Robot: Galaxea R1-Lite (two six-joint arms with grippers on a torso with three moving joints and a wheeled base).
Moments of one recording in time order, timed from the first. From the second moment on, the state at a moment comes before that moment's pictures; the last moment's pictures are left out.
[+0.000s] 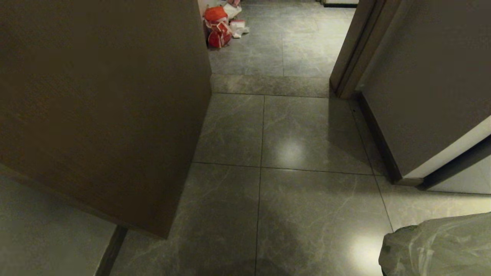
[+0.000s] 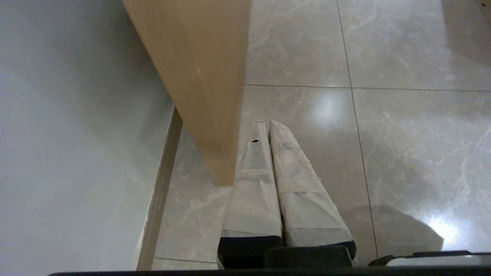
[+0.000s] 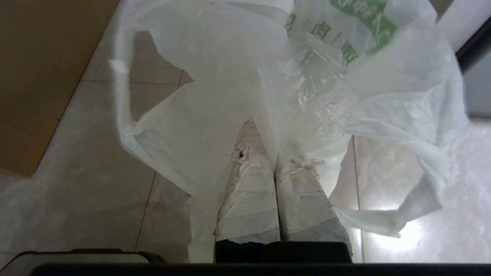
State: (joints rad) left arm 0.00 0.00 0.00 0.00 0.00 0.02; right arm 0.01 0.00 -0.01 0.01 0.00 0.02
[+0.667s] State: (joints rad) left arm 0.00 0.00 0.00 0.00 0.00 0.02; right arm 0.01 0.00 -0.01 0.01 0.00 0.02
